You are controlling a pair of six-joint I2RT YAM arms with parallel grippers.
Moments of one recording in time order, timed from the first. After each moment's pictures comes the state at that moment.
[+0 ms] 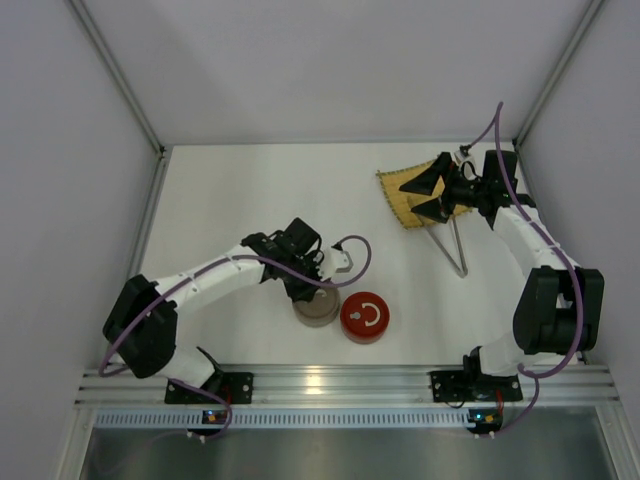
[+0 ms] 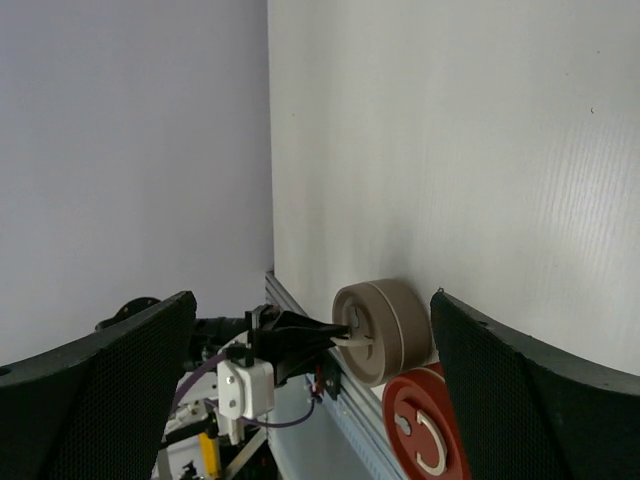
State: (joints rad) left arm -0.77 1.49 1.03 -0.71 0.28 0.37; right arm -0.03 1.51 1.13 -0.23 -0.93 0.79
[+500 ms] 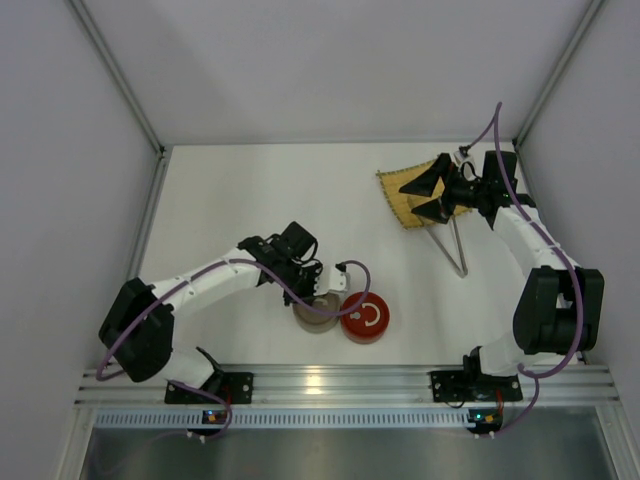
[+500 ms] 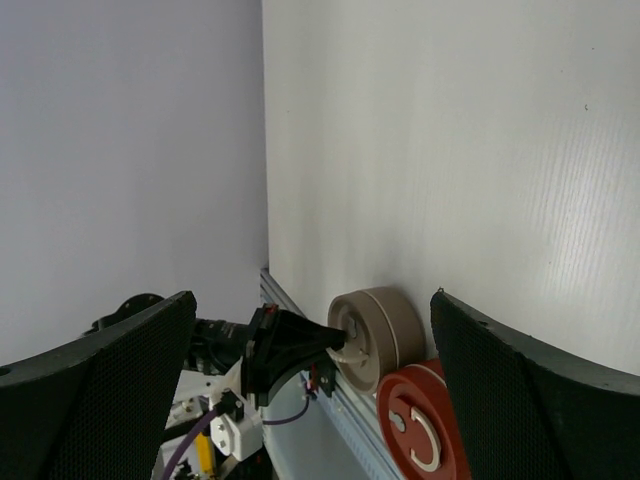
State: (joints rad) left arm -0.76 1.46 0.97 -0.72 0.43 0.79; right arm -0.03 1.51 1.13 -0.25 -0.93 0.76
